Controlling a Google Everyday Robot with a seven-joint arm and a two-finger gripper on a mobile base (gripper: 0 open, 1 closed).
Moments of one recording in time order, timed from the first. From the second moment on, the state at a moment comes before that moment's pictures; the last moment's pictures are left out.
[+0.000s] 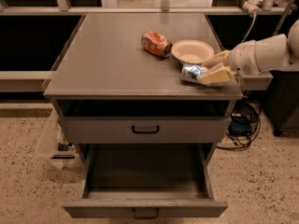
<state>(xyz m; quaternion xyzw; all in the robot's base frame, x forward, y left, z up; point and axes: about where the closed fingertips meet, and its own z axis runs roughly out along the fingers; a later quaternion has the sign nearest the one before) 0.652 -0.205 0.860 -0.52 0.71 0.15 0.45</state>
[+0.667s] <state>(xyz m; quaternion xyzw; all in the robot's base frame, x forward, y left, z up) 0.652 -0.205 0.860 -0.52 0.71 0.15 0.45</state>
